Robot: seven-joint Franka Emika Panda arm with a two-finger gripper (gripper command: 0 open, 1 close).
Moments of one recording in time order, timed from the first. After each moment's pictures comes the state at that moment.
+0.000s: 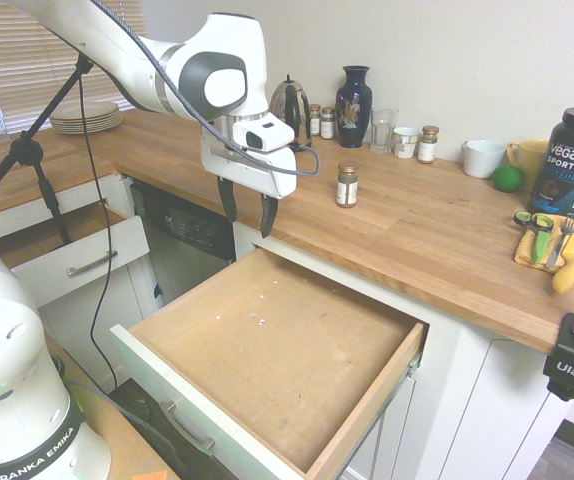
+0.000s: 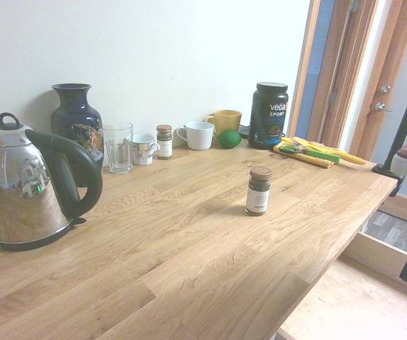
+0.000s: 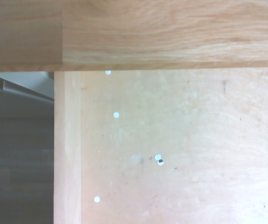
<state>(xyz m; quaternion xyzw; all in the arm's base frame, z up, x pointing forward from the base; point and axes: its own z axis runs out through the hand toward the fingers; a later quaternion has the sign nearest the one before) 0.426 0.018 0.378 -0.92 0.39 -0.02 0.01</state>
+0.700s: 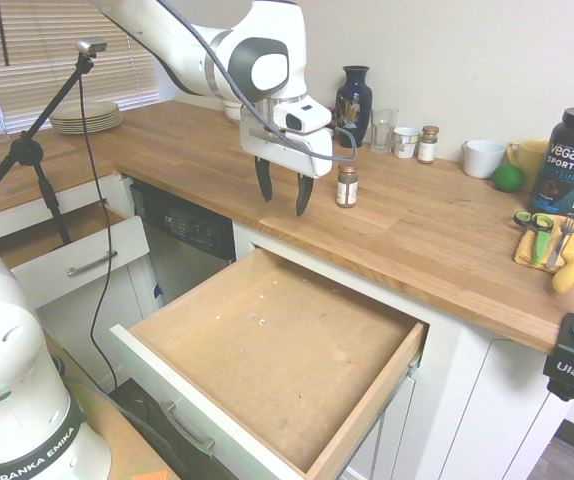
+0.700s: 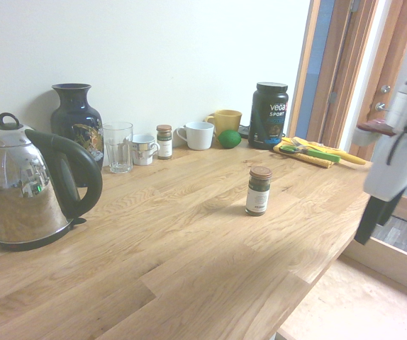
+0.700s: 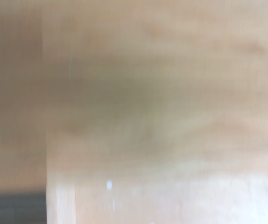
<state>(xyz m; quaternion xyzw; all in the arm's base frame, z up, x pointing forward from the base) 0.513 -0.005 0.401 -0.91 0.42 -0.03 0.02</state>
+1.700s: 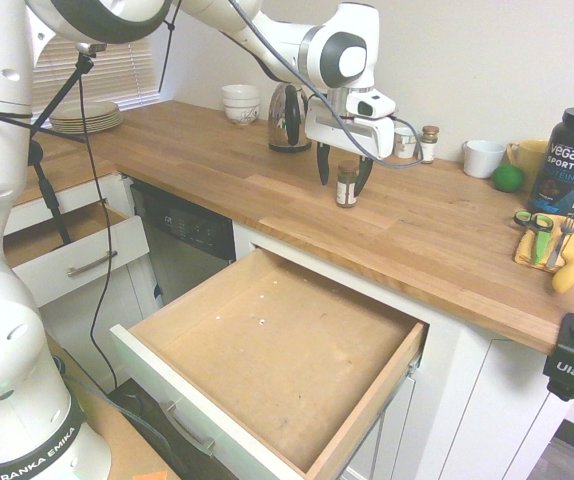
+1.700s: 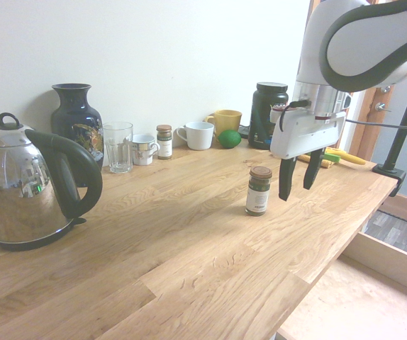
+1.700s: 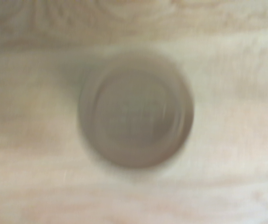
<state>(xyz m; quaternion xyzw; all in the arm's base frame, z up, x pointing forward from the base) 0.683 -0.041 0.392 -0.91 0.42 0.00 0.01</state>
